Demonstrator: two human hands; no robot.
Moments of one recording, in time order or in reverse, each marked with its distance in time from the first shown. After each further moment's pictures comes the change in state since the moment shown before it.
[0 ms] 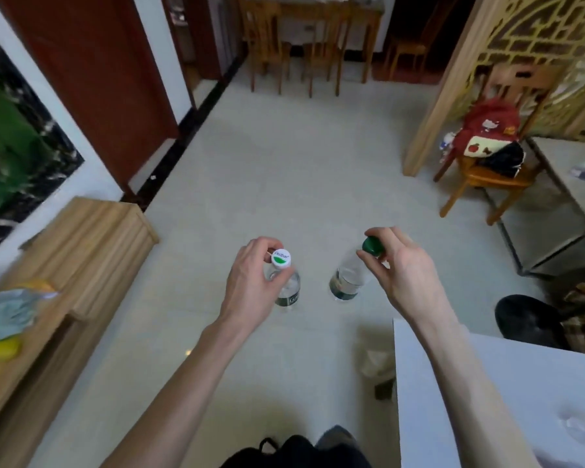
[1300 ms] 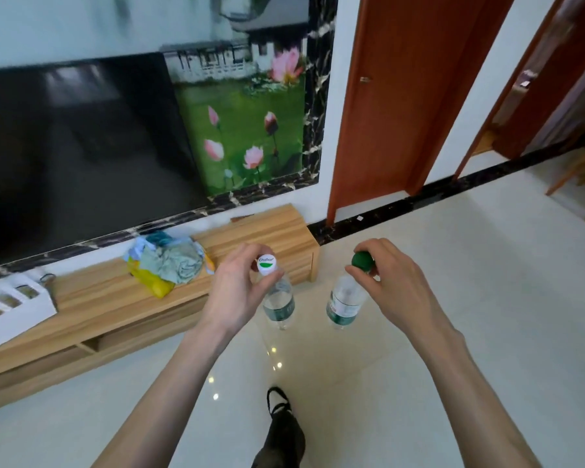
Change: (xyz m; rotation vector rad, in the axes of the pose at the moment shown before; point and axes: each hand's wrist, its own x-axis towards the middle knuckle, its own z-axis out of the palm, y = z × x) left_hand 0.307 -0.211 -0.256 0.408 0.740 -0.451; right_hand 0.529 -0.253 0.335 0.321 -0.571 -0.834
